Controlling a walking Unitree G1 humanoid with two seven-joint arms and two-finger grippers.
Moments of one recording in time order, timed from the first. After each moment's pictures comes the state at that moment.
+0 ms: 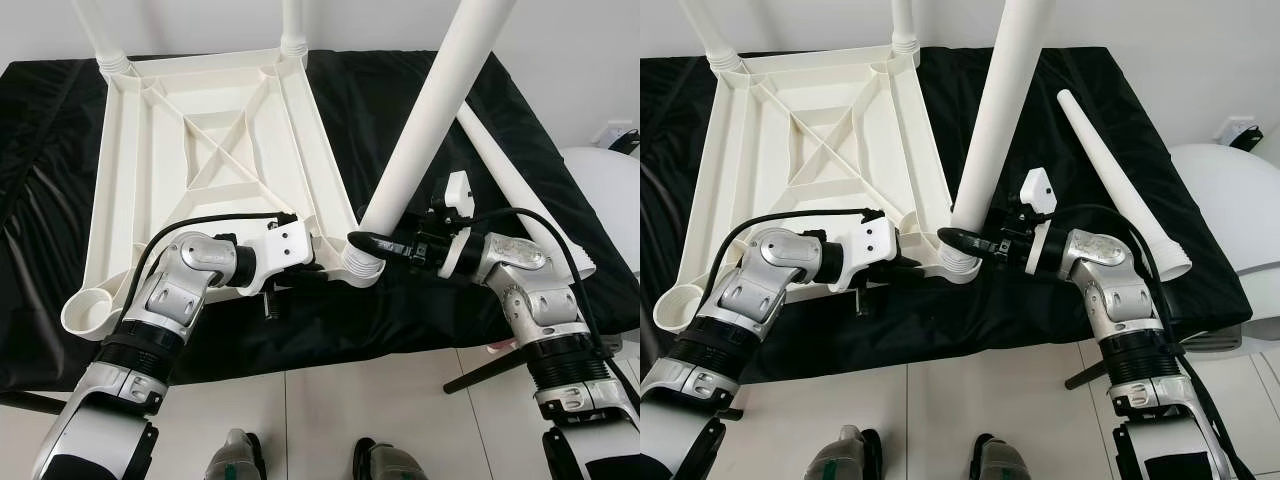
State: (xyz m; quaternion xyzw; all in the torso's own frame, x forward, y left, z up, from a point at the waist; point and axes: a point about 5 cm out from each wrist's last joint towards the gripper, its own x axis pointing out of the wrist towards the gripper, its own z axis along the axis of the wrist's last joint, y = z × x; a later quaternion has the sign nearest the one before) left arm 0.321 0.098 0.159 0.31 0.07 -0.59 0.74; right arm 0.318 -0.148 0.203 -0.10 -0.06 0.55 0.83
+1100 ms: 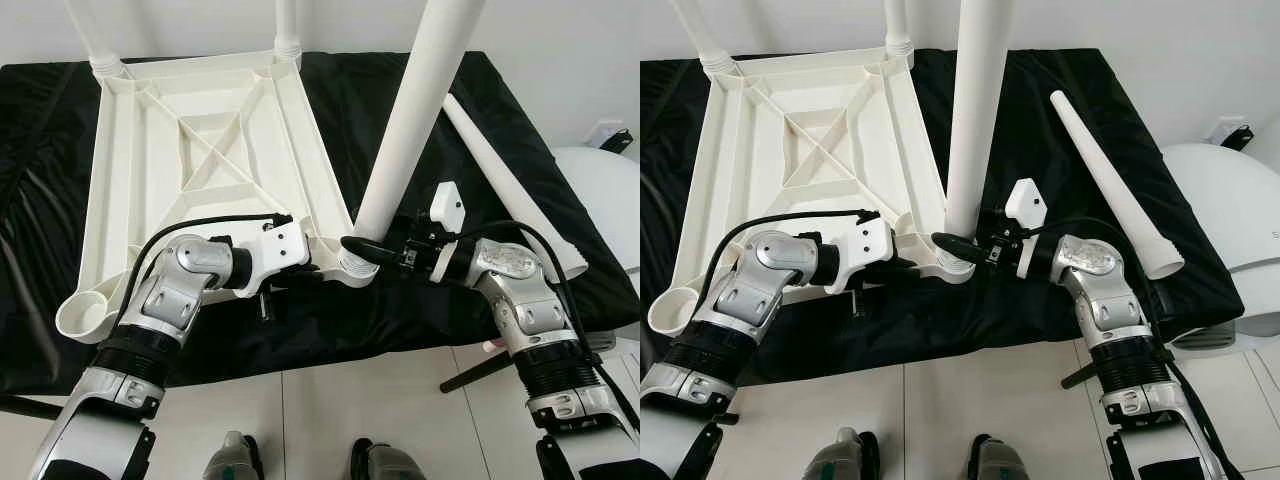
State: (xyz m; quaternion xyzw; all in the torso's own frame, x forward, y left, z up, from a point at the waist) left arm 0.320 0.102 0.160 0.31 0.08 -0.58 0.75; right arm 0.313 -0.135 0.195 -0.14 -0.08 0.55 0.82
